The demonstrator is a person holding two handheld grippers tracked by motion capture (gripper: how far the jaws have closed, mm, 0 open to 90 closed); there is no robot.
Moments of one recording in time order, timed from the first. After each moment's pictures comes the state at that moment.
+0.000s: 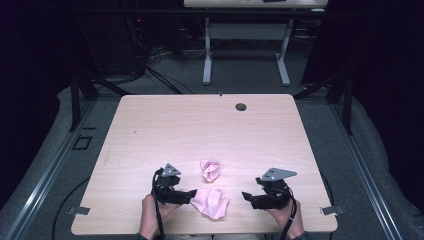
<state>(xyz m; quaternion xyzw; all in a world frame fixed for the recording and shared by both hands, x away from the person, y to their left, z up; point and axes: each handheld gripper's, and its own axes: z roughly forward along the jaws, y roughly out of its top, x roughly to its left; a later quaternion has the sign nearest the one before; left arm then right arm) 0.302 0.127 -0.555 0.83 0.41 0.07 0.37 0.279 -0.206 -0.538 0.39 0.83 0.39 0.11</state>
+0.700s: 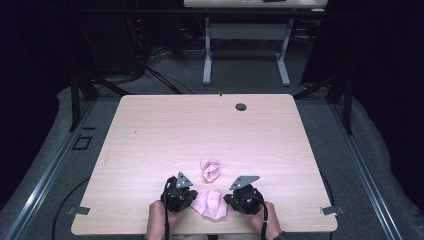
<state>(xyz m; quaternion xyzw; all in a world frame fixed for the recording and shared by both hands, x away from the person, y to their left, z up) 0.286 0.105 -0.569 0.86 0.38 0.11 0.33 0.282 -0.139 -0.570 0.34 0.88 0.34 0.07</state>
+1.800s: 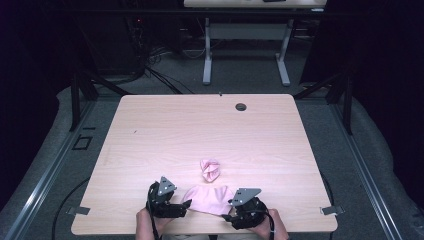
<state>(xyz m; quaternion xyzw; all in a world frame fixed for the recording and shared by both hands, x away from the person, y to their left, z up) 0.267 0.142 -0.568 0.82 0.41 0.14 0.37 0.252 -0.144 -0.567 0.23 0.91 0.34 0.08</state>
